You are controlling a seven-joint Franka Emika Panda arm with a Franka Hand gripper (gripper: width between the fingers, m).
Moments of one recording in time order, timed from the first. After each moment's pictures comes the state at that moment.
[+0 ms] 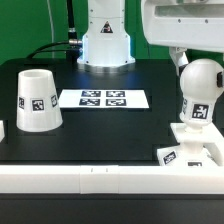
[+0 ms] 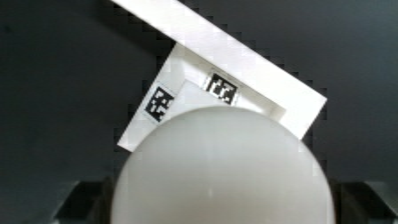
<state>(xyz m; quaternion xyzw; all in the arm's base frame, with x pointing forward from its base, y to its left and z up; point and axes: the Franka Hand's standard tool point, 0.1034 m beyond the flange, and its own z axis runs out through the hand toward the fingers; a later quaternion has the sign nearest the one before) 0.625 0.097 0.133 -0.85 0.51 0.03 0.07</state>
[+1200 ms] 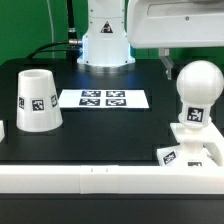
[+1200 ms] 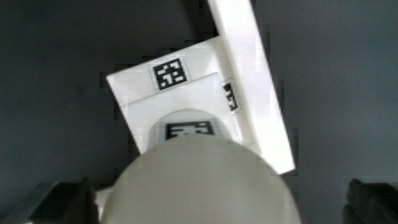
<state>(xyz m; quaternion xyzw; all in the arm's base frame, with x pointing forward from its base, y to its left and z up) 0.627 0.095 0.137 -0.99 0.11 0.01 0.04</state>
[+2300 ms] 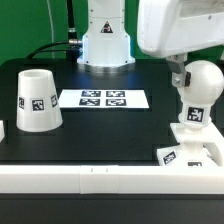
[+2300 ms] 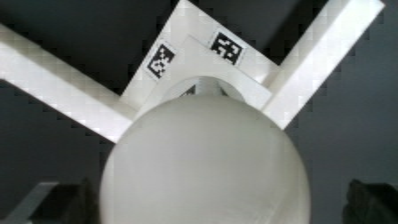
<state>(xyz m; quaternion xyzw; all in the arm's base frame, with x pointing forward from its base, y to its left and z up) 0.633 0.093 0.138 -0.94 -0.34 0.00 0.01</state>
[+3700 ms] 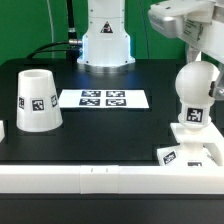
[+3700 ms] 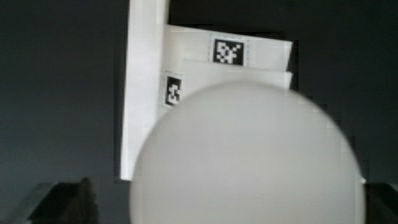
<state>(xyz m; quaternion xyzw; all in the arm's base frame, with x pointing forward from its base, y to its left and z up) 0.643 0.090 0.132 -0.68 -0.73 0.02 -0.02</state>
